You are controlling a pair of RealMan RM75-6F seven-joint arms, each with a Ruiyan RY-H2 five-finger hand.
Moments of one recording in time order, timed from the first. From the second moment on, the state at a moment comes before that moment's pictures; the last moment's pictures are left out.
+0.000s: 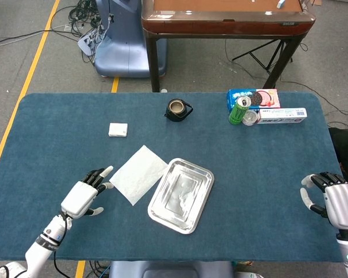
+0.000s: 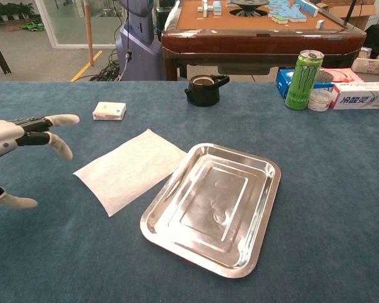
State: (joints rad) left arm -0.41 -1.45 -0.02 -1.37 1.69 1.21 0.04; right arm 0.08 -1.15 0.08 -1.51 -1.62 1.63 0.08
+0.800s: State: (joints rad) left arm -0.51 -1.60 -0.05 -1.29 1.62 1.15 0.12; right arm 0.08 -1.14 0.08 -1.51 -1.61 1.63 0.10
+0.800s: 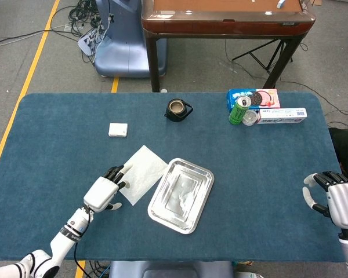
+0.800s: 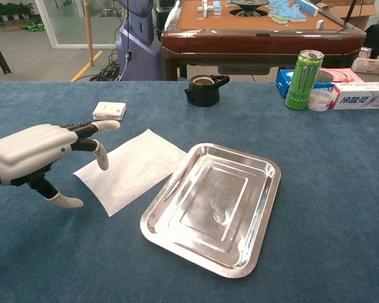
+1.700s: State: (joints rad) left arm -0.53 -1.69 -0.06 -1.21 1.54 1.14 0.22; right arm 0.08 -1.14 0.08 -1.51 -1.61 1.62 0.10
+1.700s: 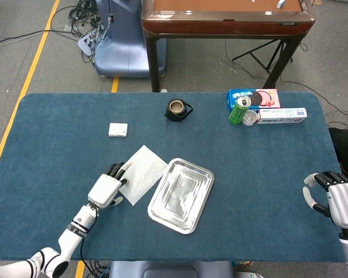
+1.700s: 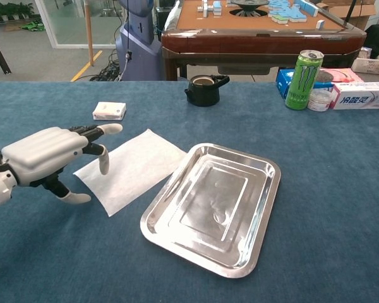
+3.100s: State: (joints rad) left arm -0.56 -1.74 -0.05 -1.16 1.52 1.14 0.24; right arm 0.07 -1.14 0.09 -1.51 -1.61 1.63 0.12
